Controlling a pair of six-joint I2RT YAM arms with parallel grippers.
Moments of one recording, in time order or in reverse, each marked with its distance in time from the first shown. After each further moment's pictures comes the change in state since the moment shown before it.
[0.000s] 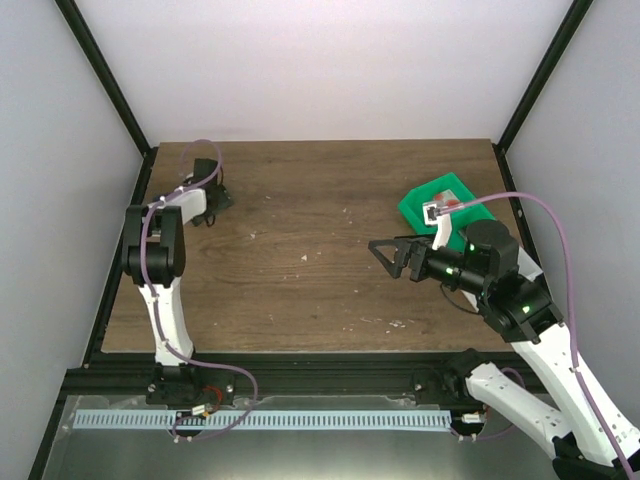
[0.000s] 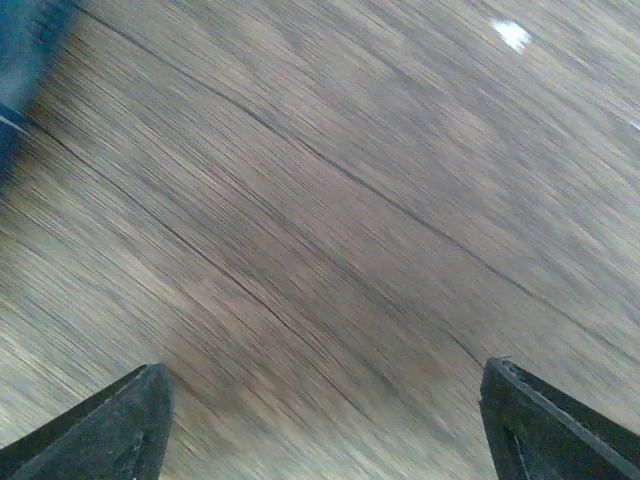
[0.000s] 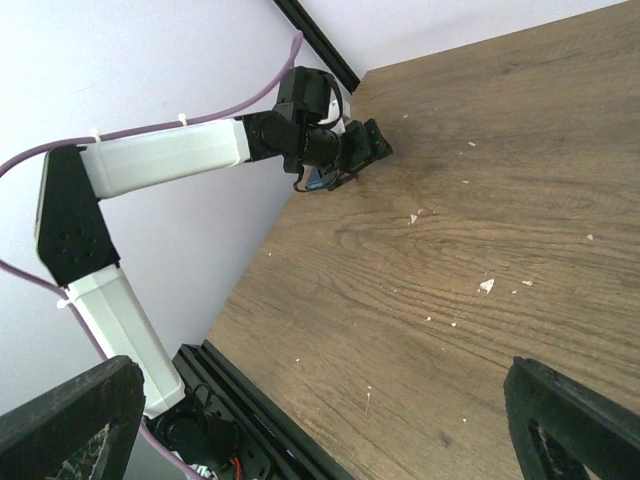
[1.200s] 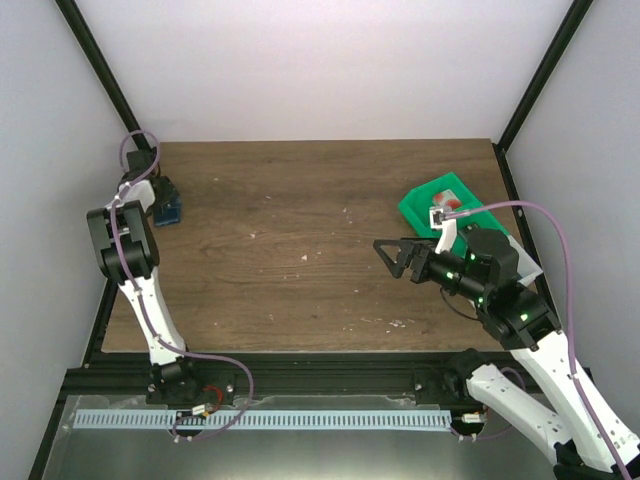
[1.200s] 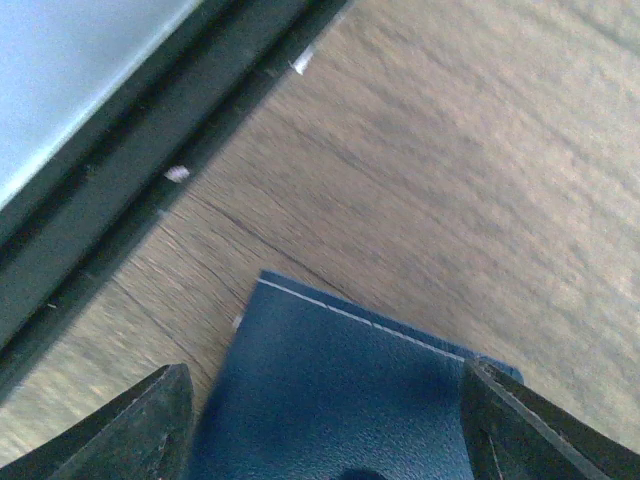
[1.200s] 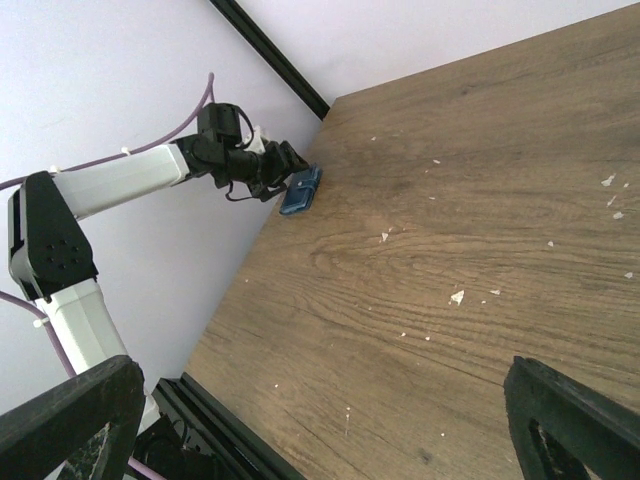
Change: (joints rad) left arm 0.324 0.098 0.220 -0.039 0.114 0.210; right arm 0.000 -0.050 -0.081 0.052 0.087 0.029
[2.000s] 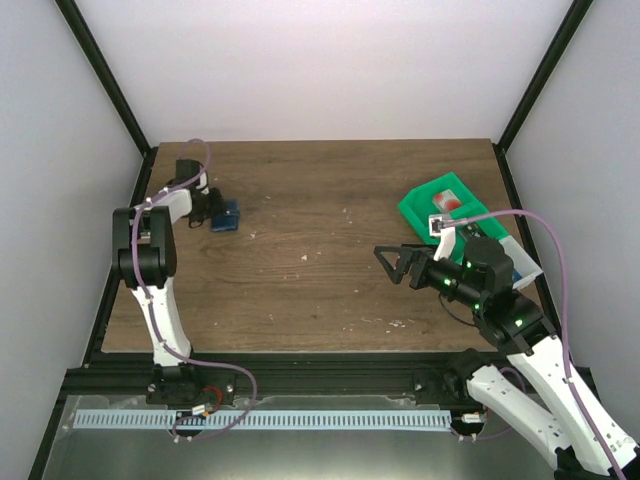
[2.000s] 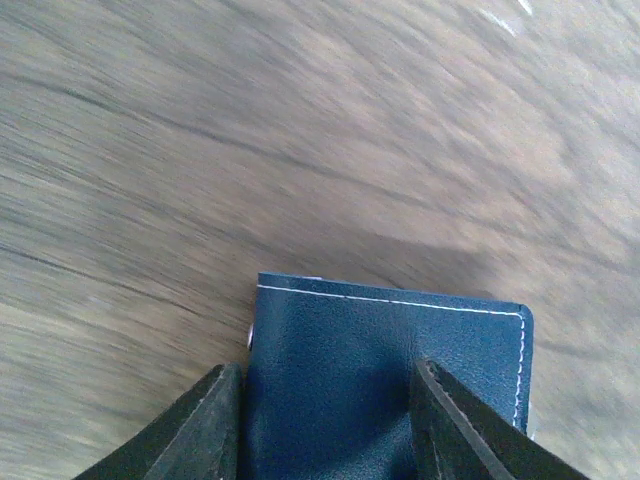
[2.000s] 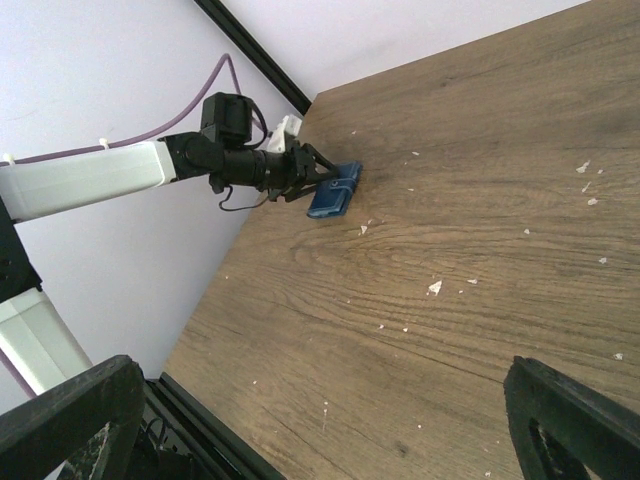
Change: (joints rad) left arm -0.217 -0.105 -0.219 0.030 0.267 0.068; right arm 0.000 -0.052 -0.092 0.029 0.026 -0.008
